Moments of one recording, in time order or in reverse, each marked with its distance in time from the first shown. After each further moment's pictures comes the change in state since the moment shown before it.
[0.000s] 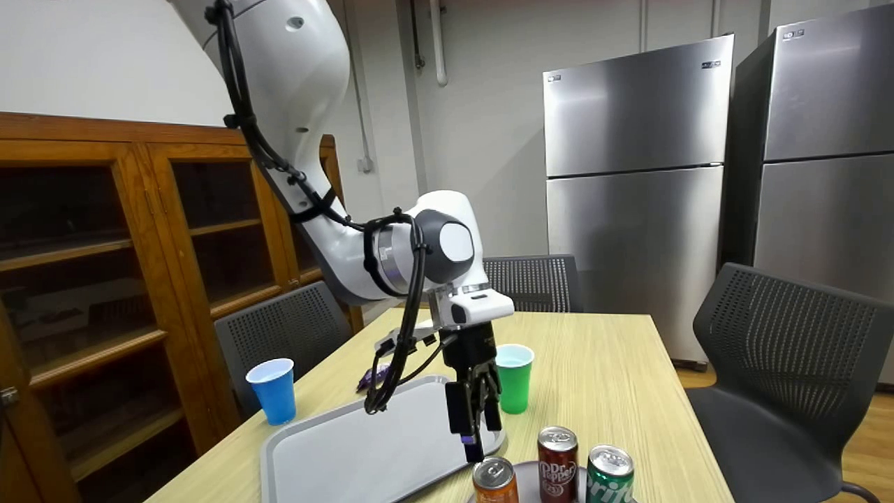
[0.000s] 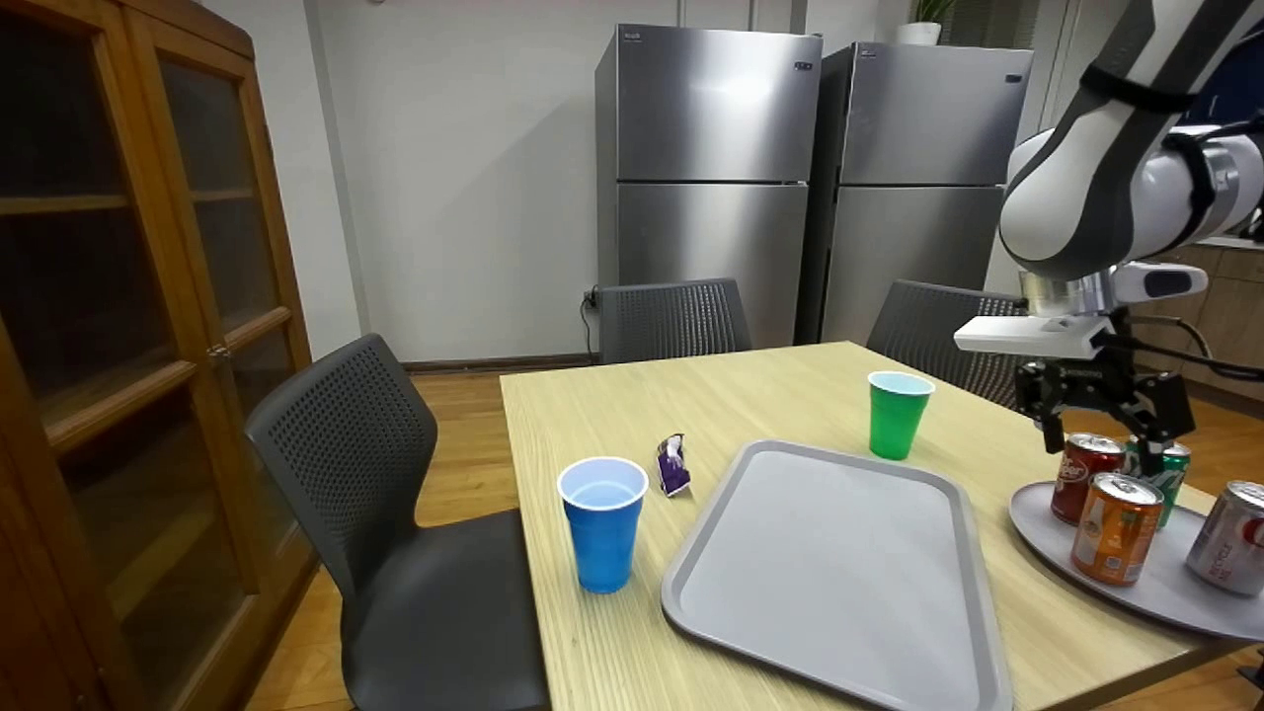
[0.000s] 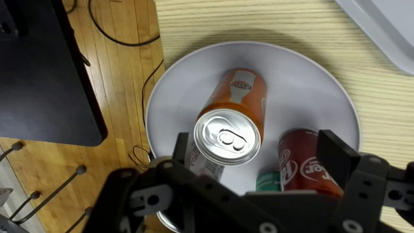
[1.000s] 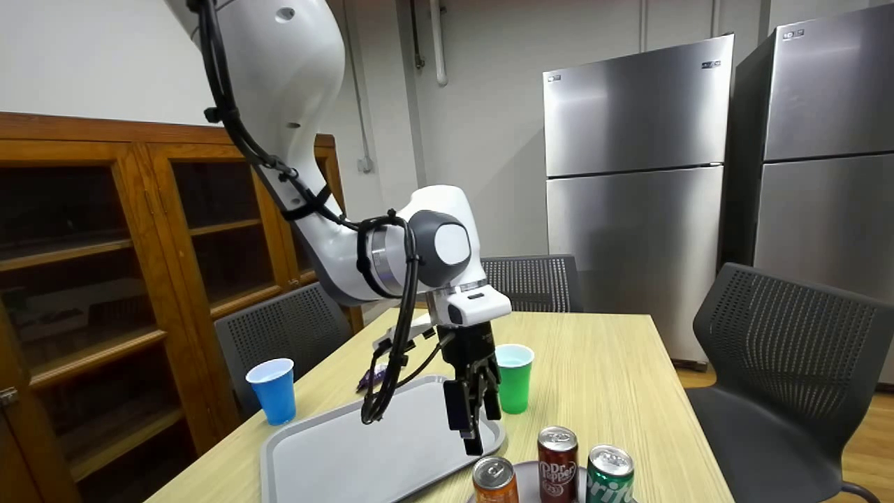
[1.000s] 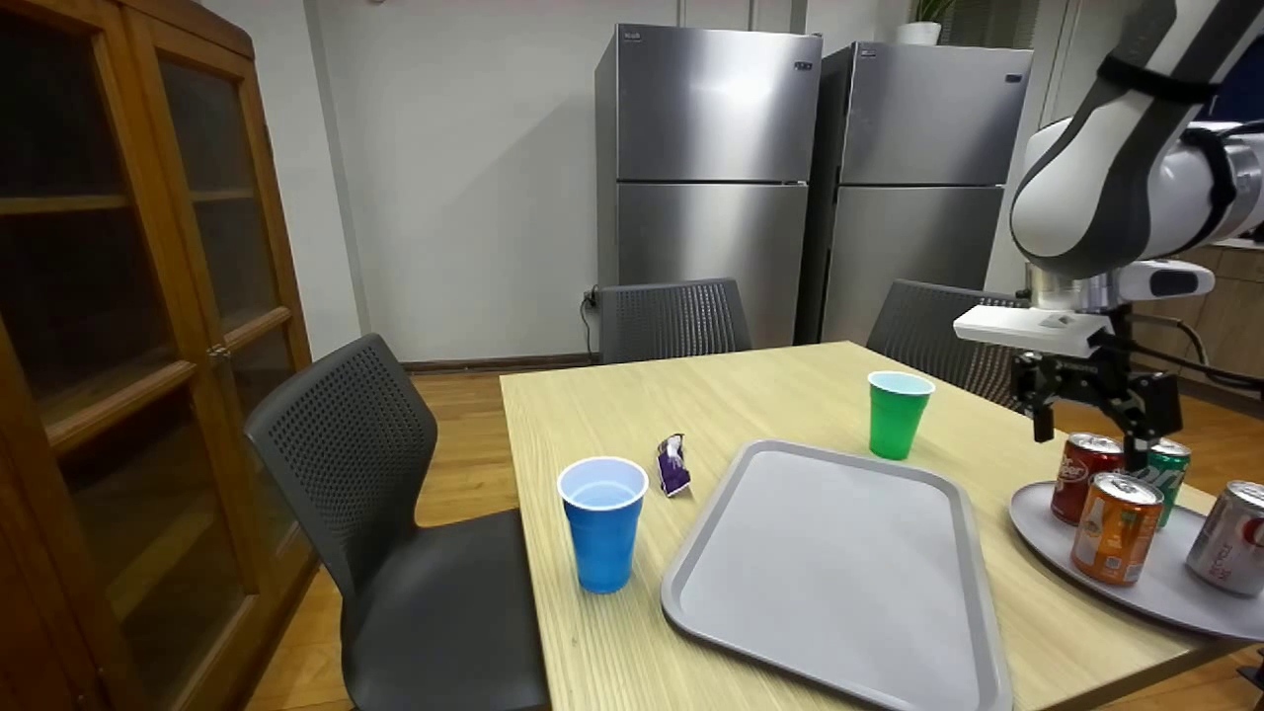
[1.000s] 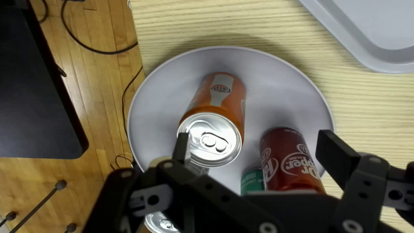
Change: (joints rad) arm -0.025 -0.033 0.019 -0.040 0.012 0.100 0.015
